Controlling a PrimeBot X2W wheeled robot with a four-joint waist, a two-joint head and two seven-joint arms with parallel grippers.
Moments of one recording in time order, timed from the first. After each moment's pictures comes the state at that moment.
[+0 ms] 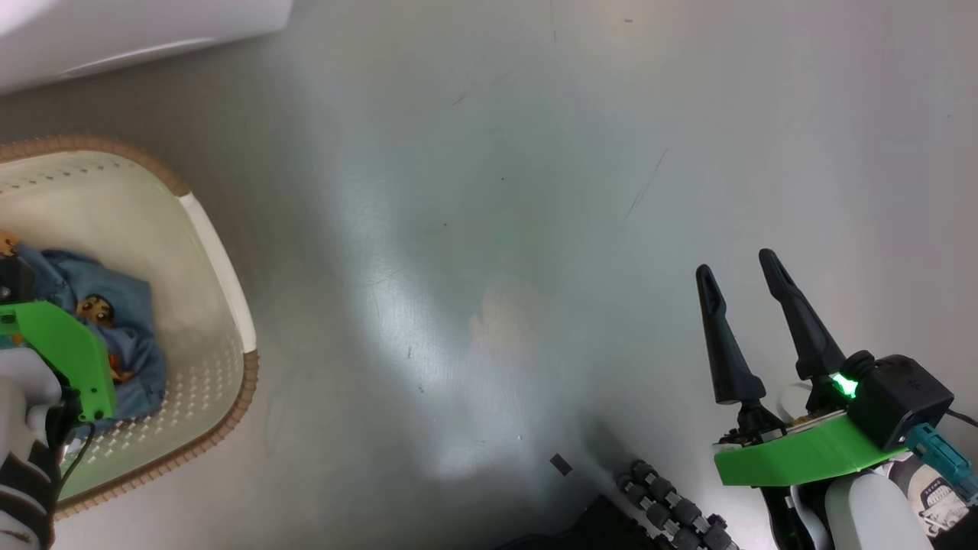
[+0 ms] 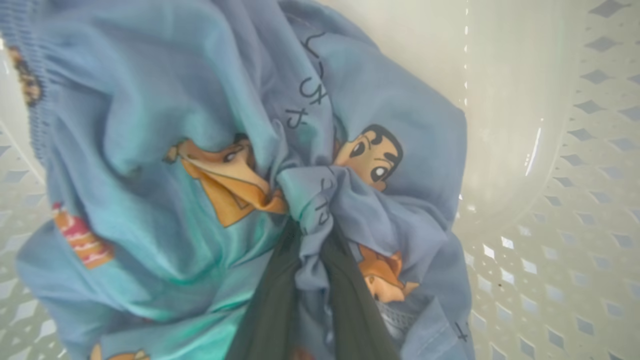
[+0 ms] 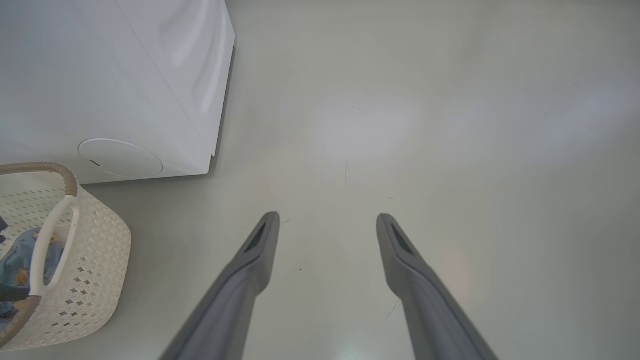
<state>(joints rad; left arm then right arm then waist) -0.91 0.35 -0.35 1.28 -0.40 -0.05 0.19 -0.15 -0.04 0.07 -0.06 0.21 0.12 -0.25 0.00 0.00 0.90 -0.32</state>
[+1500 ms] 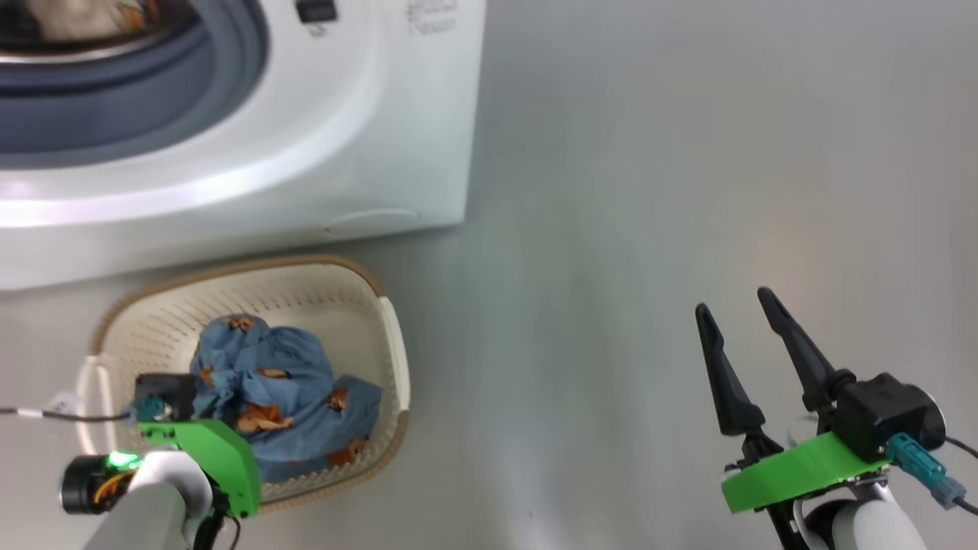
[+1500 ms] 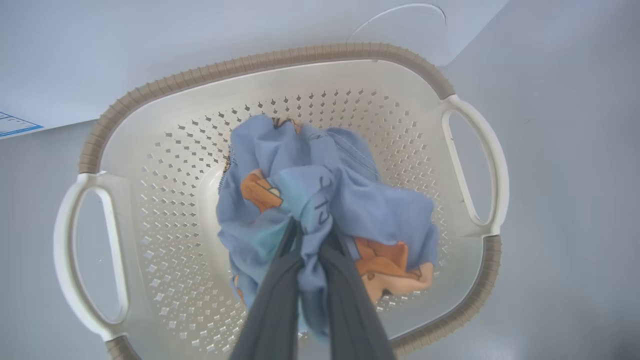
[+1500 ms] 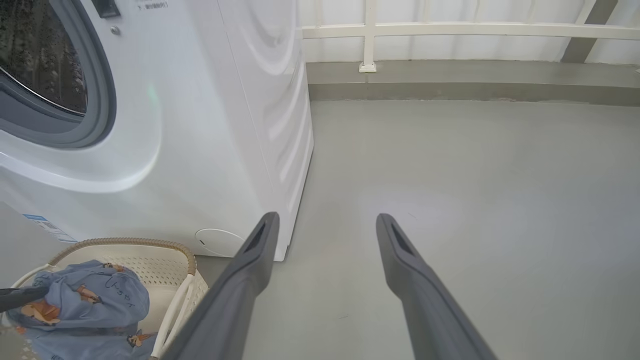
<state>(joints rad) -0.65 0.17 -0.43 1.20 -0.45 -0.12 -0.24 -0.10 -0.04 0.04 -0.06 0.12 0.12 -0.15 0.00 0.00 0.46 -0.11</state>
